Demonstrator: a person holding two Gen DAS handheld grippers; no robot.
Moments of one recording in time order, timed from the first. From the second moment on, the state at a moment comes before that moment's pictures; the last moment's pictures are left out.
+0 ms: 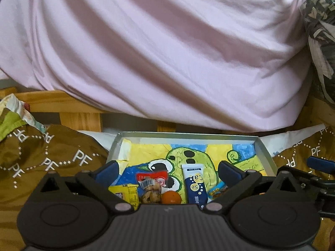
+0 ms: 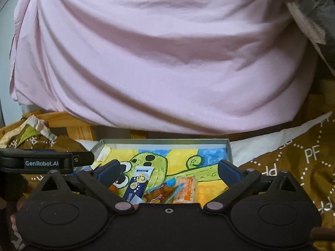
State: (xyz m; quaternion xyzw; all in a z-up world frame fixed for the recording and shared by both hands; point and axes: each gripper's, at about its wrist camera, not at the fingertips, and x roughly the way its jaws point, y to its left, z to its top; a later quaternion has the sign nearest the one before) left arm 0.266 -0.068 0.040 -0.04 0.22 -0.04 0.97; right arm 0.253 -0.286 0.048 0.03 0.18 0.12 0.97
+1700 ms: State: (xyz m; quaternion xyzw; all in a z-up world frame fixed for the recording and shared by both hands) left arm 0.104 -0.036 0.051 -0.08 0.17 0.04 0.98; right arm 0.115 -0.295 0.086 0.05 0.14 0.14 0.98
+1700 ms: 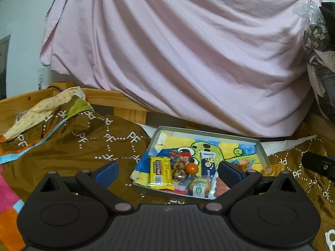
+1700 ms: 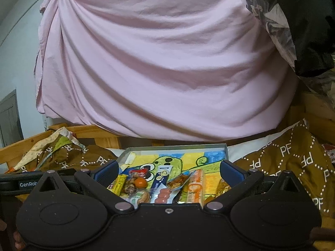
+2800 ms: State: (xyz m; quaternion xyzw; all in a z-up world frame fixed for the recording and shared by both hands) left arm -0.003 -0.007 0.015 -0.07 0.23 0.05 0.97; right arm 0.017 -0.284 0.062 0.05 0.21 0.15 0.96
